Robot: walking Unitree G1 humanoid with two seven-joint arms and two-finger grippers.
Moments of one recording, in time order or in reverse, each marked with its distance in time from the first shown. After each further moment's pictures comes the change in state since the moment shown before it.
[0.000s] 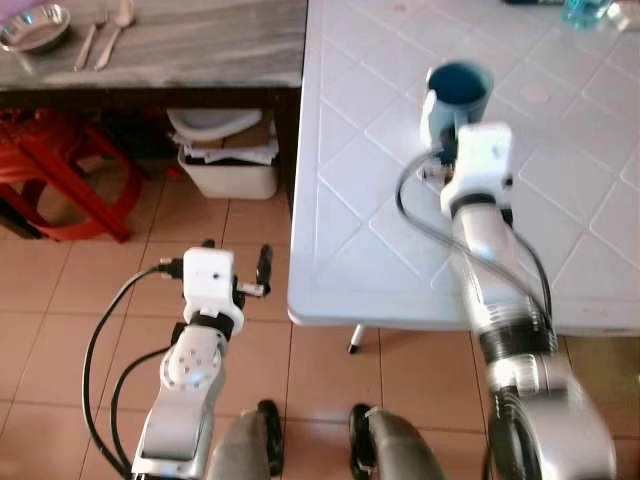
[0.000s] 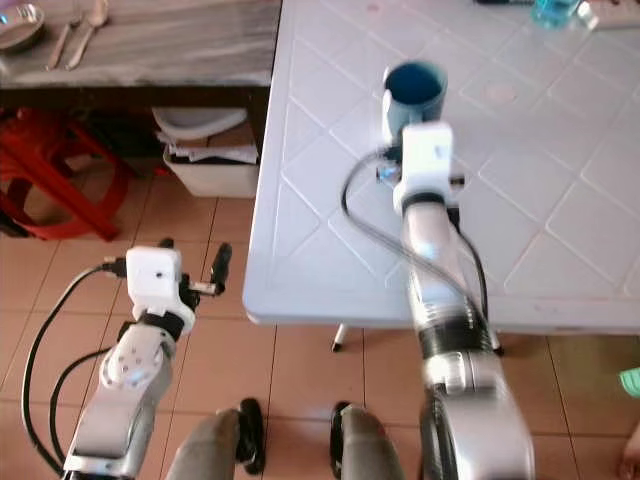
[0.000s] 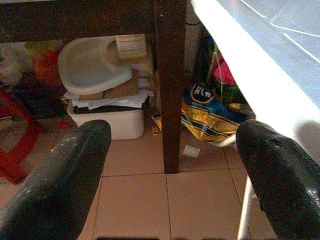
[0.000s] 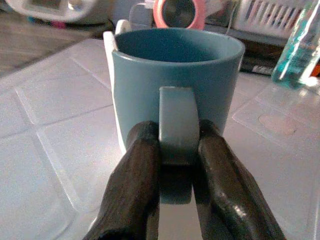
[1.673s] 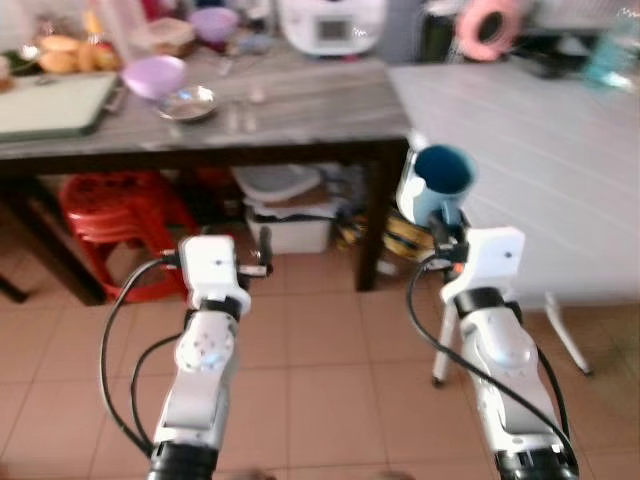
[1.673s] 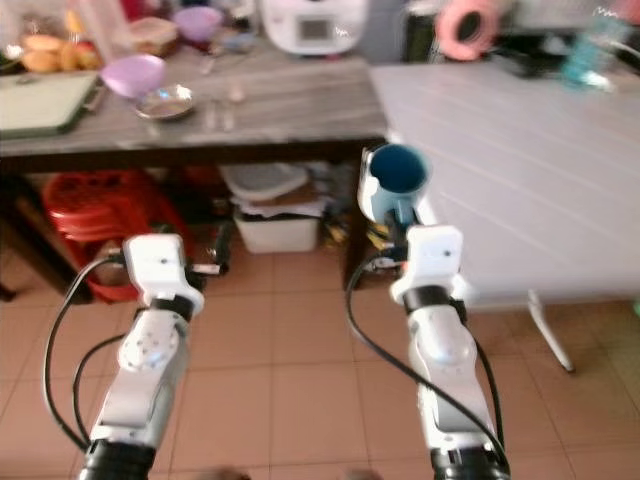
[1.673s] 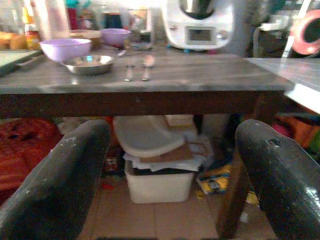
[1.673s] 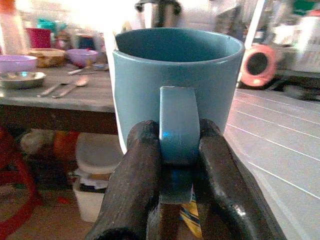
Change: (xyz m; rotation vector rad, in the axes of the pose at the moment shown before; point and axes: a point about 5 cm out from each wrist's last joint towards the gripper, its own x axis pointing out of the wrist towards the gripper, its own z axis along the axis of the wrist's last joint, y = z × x) left arm 0.024 -0.005 0.001 -0.053 -0.096 0.065; right arm -0.086 0.008 -0.023 0.104 0.071 0.110
